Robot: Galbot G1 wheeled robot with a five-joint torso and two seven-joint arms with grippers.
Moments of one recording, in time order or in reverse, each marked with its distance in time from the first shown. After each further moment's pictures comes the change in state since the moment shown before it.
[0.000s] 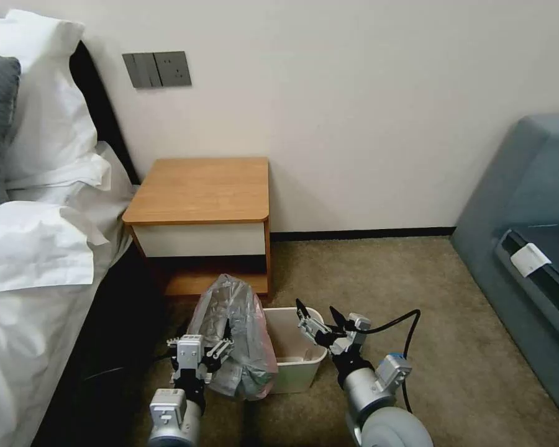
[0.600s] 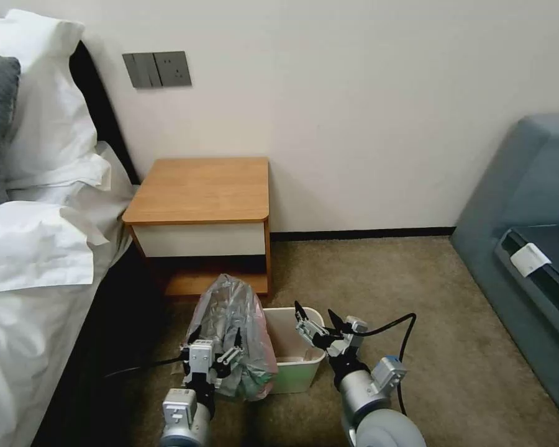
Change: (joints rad) left arm -0.024 0.015 -0.021 0.051 -0.038 0.010 -0.024; right arm 0.005 0.025 -0.007 -0.025 -0.008 0.011 0.002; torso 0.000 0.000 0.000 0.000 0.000
